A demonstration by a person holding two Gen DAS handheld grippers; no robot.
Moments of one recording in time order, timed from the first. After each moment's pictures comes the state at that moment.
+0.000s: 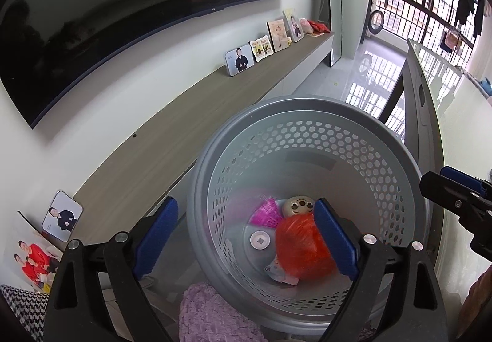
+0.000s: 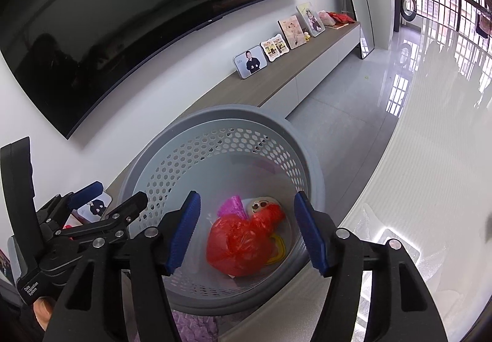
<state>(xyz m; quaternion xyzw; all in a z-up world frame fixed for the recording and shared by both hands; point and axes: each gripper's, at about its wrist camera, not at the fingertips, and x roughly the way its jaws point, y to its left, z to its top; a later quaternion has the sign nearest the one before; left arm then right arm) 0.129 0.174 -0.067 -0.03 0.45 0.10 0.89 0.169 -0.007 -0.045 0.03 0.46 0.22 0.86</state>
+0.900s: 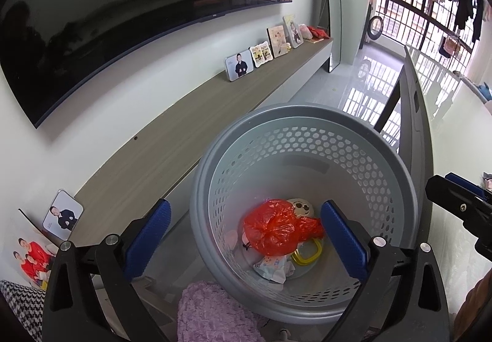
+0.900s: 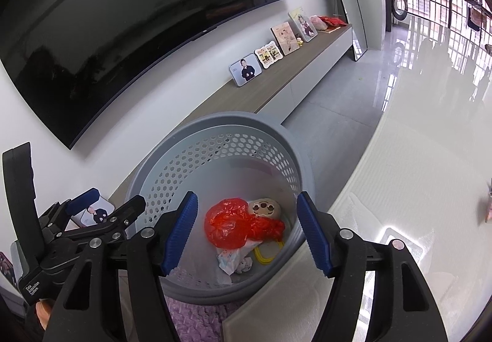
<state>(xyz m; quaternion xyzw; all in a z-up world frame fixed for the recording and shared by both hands) 0.115 0.168 -0.052 -0.03 0.43 0.10 0.90 0.153 -0.020 -0.033 0.05 0.44 0.21 0.87</state>
